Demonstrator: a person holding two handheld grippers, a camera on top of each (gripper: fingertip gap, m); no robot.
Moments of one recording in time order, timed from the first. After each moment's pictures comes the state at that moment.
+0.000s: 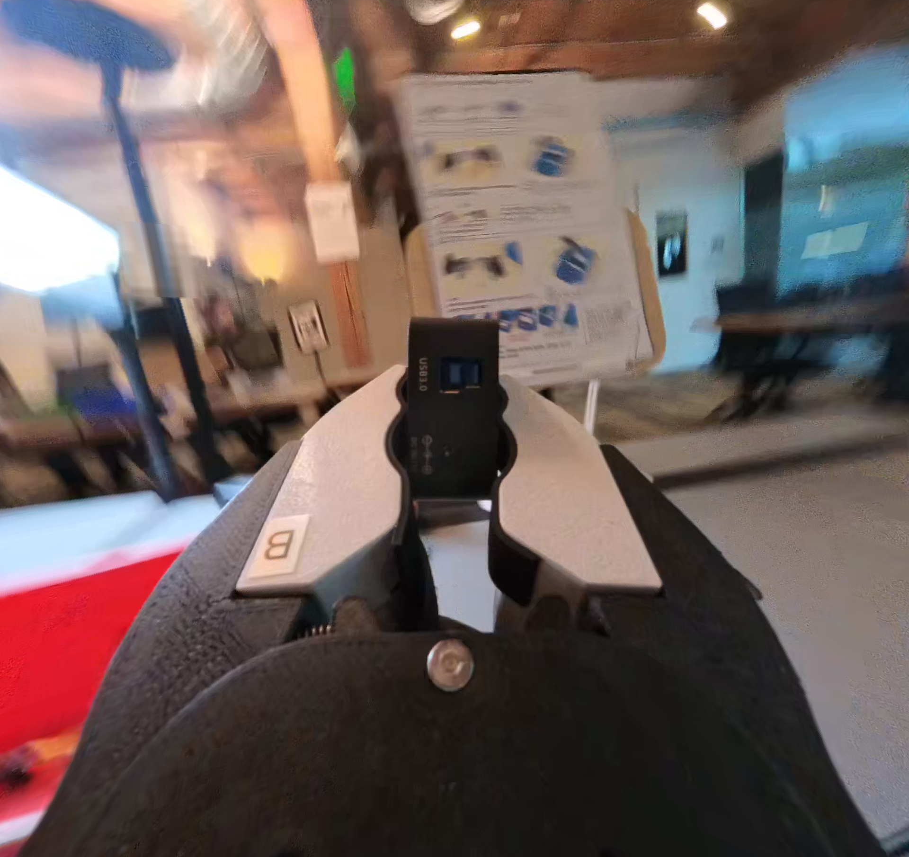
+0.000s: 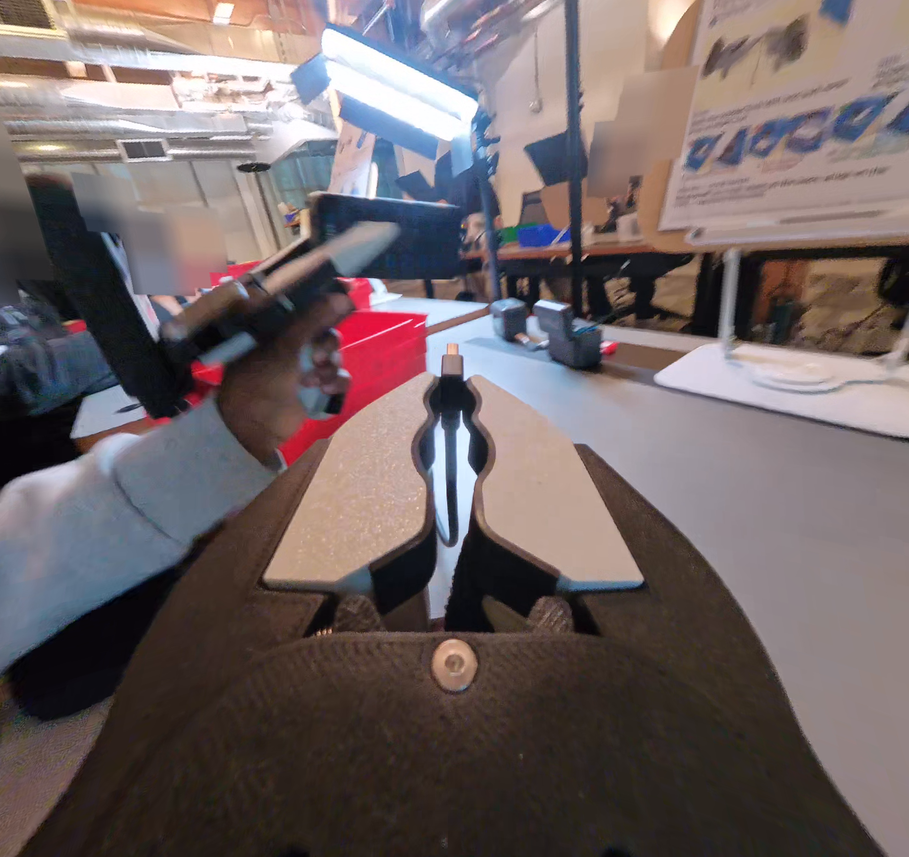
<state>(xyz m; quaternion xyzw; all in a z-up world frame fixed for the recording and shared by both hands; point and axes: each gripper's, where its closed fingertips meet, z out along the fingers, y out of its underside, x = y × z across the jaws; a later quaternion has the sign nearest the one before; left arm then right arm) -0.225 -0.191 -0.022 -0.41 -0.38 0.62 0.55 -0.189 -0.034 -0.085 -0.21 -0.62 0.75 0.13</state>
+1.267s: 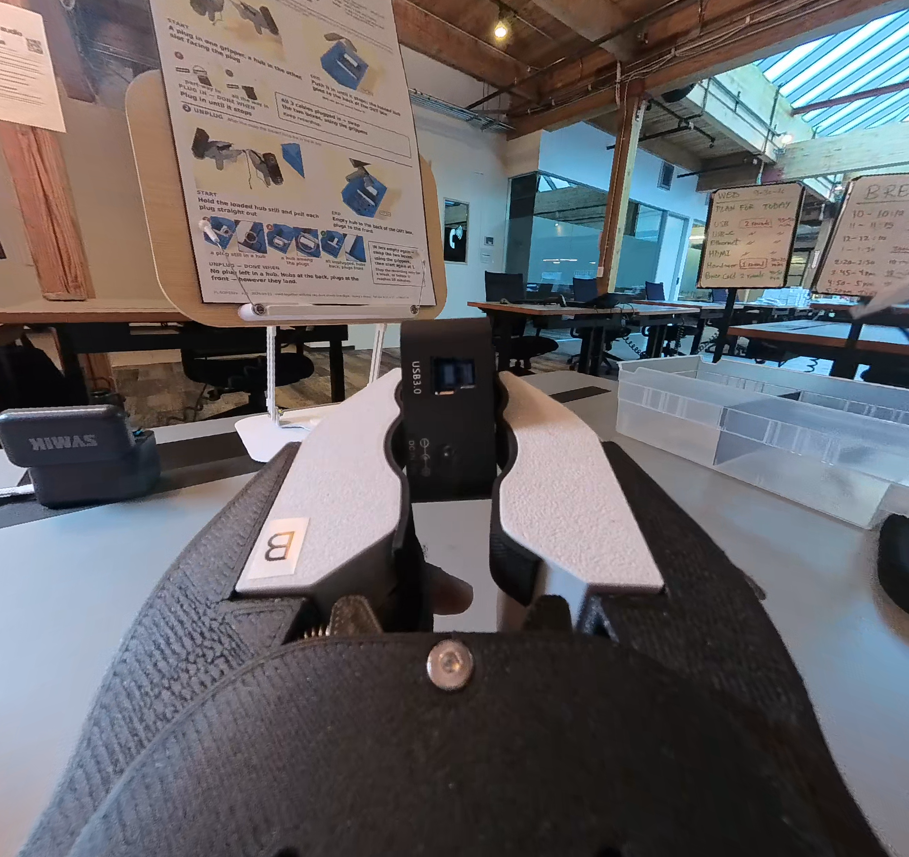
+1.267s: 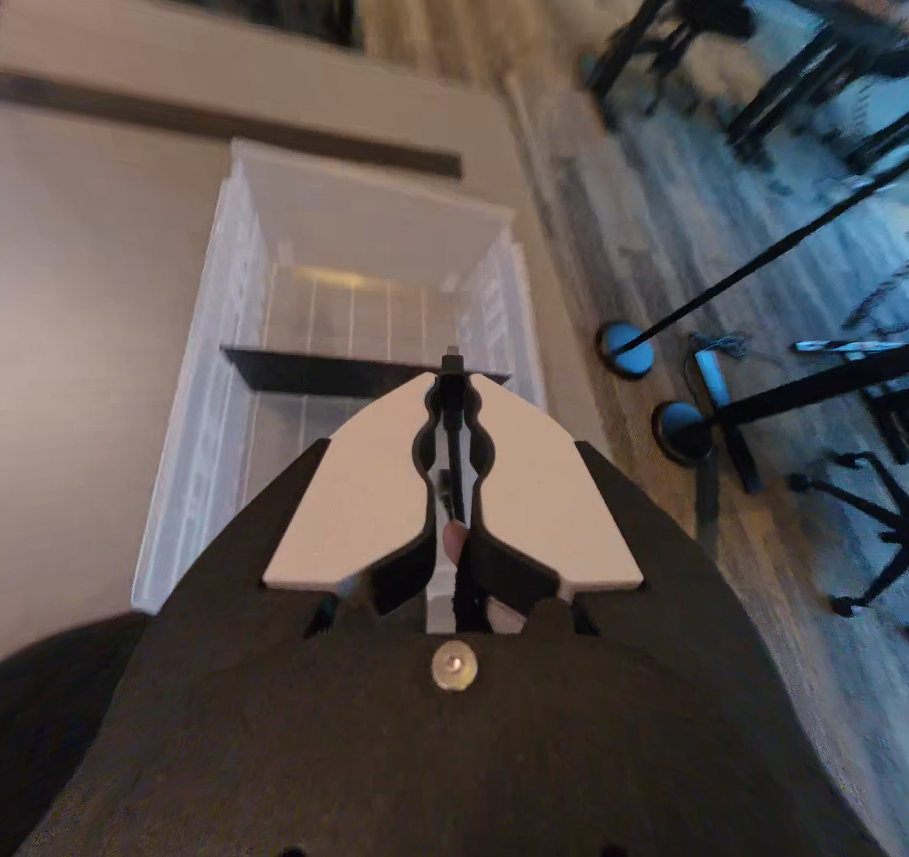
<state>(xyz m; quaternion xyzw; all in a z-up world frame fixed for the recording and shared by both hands) -0.229 -0.100 -0.079 -0.50 -0.34 0.42 0.68 -0.287 0.395 -0.057 -0.56 -0.68 0.23 0.41</state>
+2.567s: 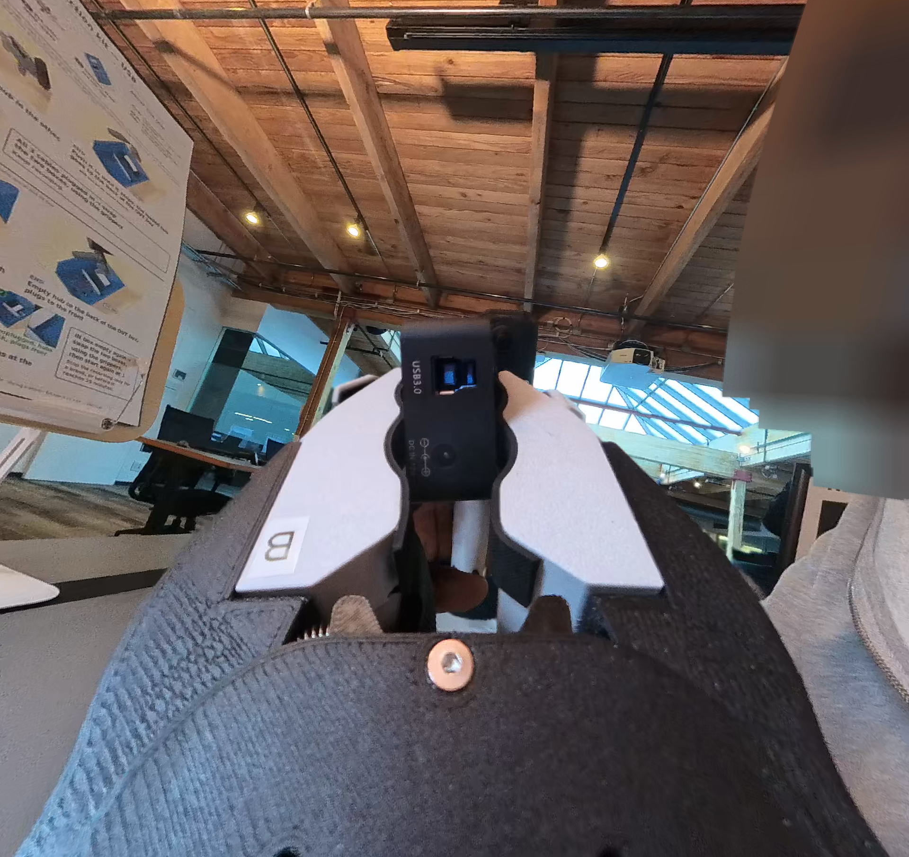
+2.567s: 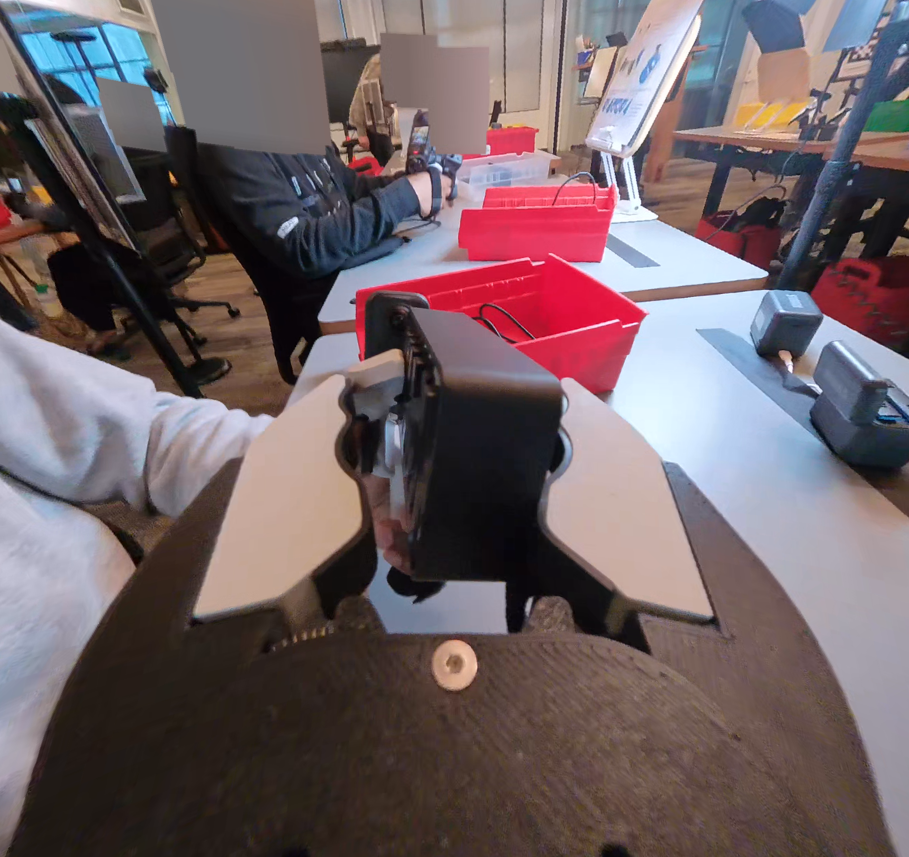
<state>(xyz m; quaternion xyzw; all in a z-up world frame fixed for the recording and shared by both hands) -0.174 -0.096 -0.019 -0.33 -0.18 0.12 0.92 -0.166 -0.118 -0.035 0.03 -0.73 0.68 -0.08</state>
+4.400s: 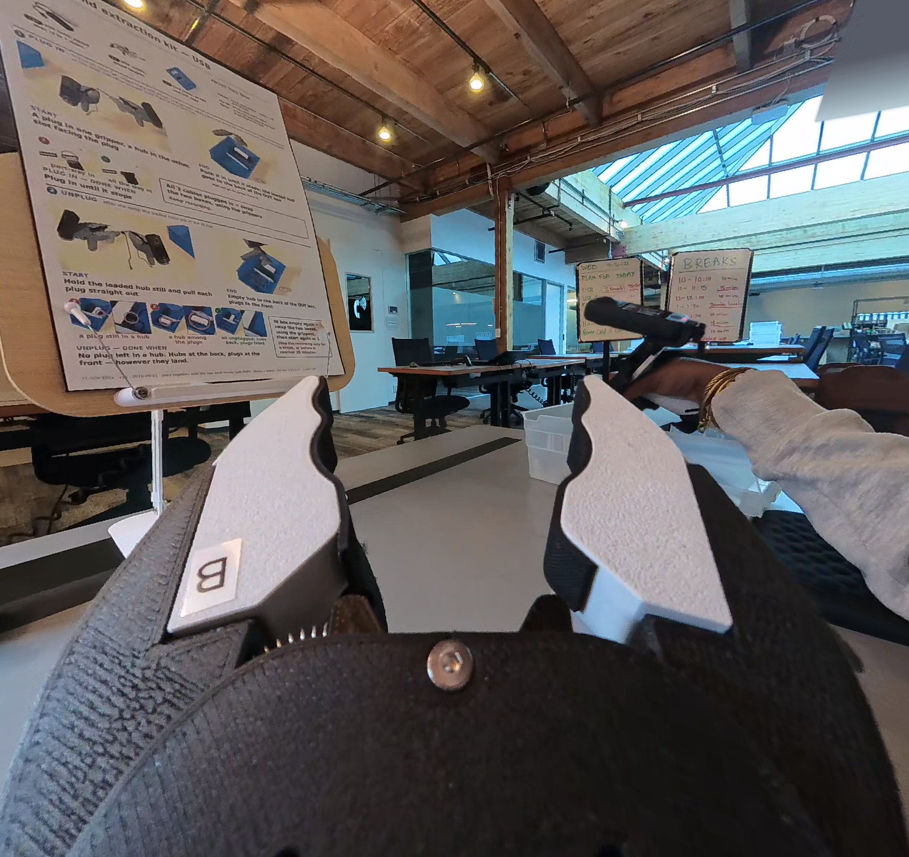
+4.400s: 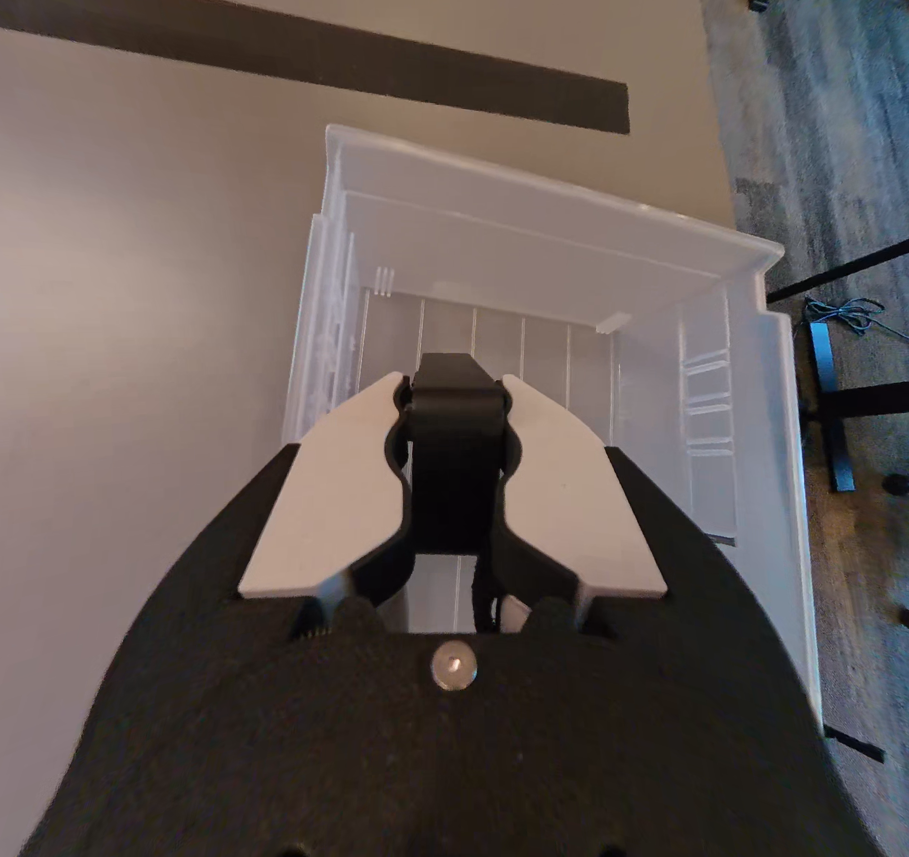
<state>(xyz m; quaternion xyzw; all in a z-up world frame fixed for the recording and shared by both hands) -0.208 -0.072 -0.053 -0.48 -0.22 0.37 0.76 -0.399 0.324 -0.156 -0.57 -0.73 0.19 0.32</state>
